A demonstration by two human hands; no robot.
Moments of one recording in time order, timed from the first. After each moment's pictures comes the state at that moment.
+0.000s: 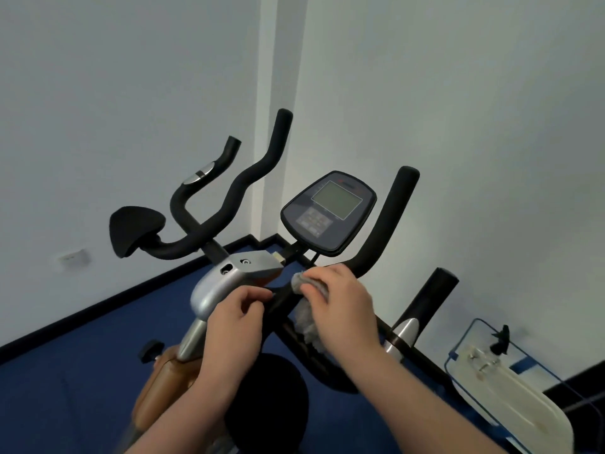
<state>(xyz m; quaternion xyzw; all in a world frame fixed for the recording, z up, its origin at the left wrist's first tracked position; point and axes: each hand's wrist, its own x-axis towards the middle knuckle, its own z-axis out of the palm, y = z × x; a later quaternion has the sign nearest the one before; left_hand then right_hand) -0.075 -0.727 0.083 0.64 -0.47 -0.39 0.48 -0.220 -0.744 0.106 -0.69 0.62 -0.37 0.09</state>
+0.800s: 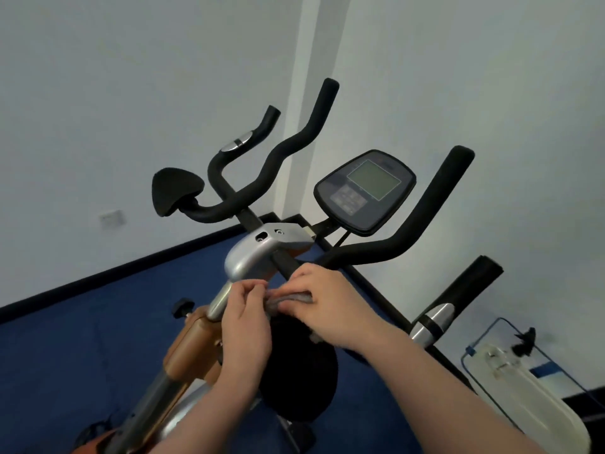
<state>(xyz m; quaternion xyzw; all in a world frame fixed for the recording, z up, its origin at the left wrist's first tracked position) -0.066 -0.698 0.054 0.61 -0.27 -0.45 0.60 -0.182 -0.735 0.105 -0.82 0.47 -0.15 0.28</state>
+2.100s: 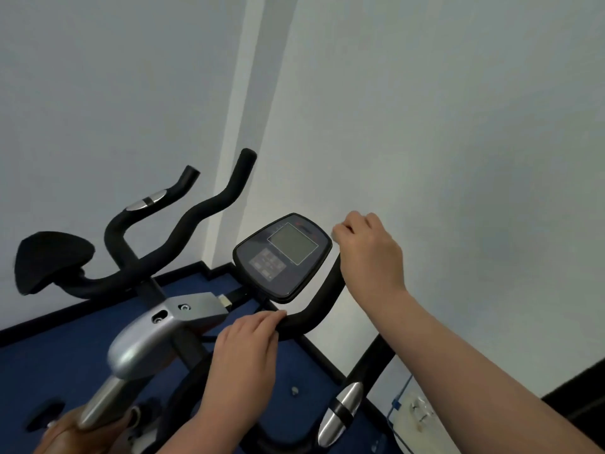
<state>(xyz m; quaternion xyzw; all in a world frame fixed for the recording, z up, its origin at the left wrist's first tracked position) -0.146 -0.763 0.084 0.57 -0.71 -0.17 0.39 -0.302 -0.827 0.217 -0.73 0.59 -0.12 -0.33</state>
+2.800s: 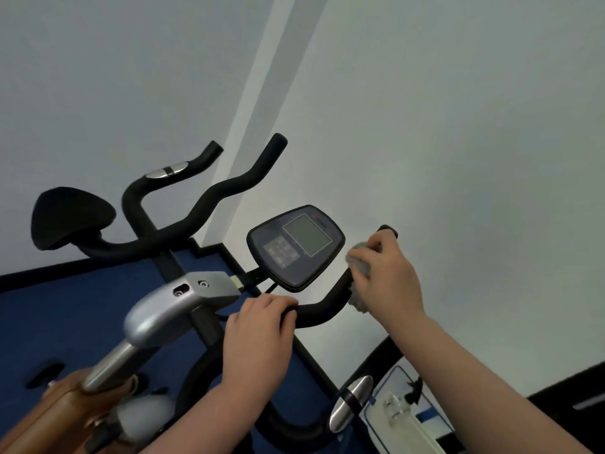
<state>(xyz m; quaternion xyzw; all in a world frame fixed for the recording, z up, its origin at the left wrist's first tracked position) -0.142 -0.769 0.084 0.61 -0.63 -0.22 0.43 -0.307 -0.814 0.192 -0.75 0.60 -0.22 -0.19</state>
